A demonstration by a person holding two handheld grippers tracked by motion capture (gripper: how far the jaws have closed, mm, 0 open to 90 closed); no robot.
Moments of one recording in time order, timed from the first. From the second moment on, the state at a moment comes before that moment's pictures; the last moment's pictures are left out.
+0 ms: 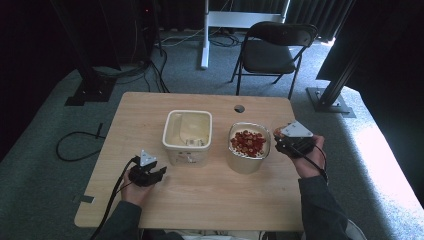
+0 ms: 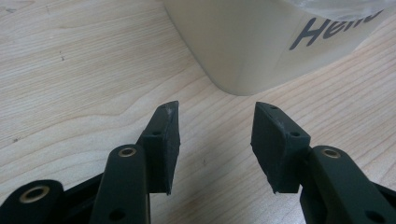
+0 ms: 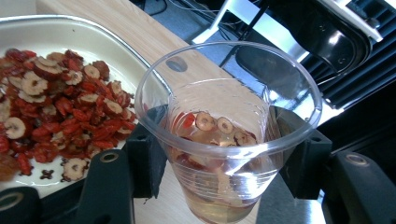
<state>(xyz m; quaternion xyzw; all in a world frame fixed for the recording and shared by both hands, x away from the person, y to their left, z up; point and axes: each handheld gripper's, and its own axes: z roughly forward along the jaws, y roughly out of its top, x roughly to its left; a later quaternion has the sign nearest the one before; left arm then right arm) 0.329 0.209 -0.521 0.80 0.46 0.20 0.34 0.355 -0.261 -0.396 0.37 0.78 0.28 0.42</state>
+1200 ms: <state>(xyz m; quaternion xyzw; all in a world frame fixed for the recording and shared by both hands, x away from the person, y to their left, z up) 0.330 0.210 -0.520 0.80 0.46 0.20 0.34 0.360 -0.218 -0.398 0.22 0.83 0.10 0.50</state>
